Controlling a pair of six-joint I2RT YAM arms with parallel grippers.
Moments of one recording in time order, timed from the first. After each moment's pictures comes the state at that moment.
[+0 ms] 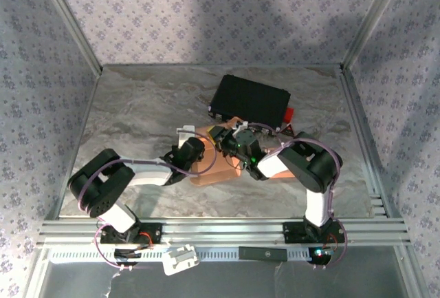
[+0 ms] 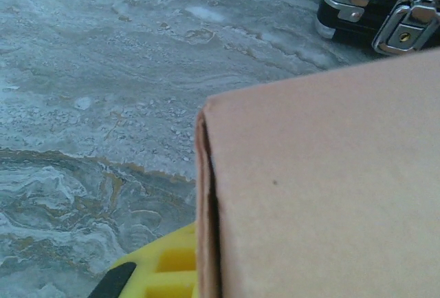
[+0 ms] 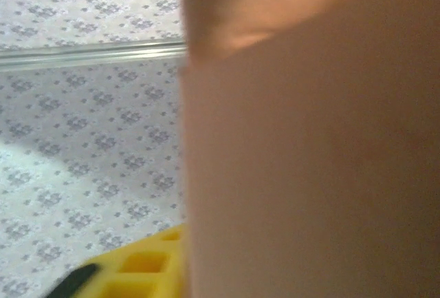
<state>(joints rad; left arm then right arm) -0.81 1.57 0.57 0.28 -0.63 -0.52 0.78 1.86 0.66 1.02 -0.08 1.57</state>
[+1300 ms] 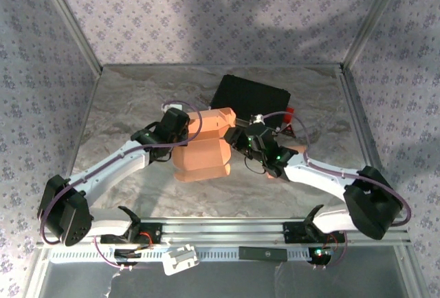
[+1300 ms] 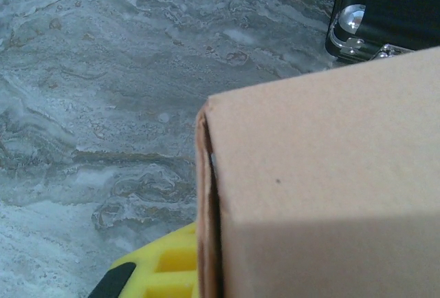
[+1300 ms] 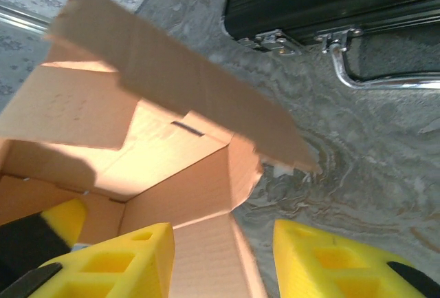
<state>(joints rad) -0.66 1.28 0.94 -0.53 -0.40 -0.46 0.77 1.34 0.69 0.16 0.08 1.10</state>
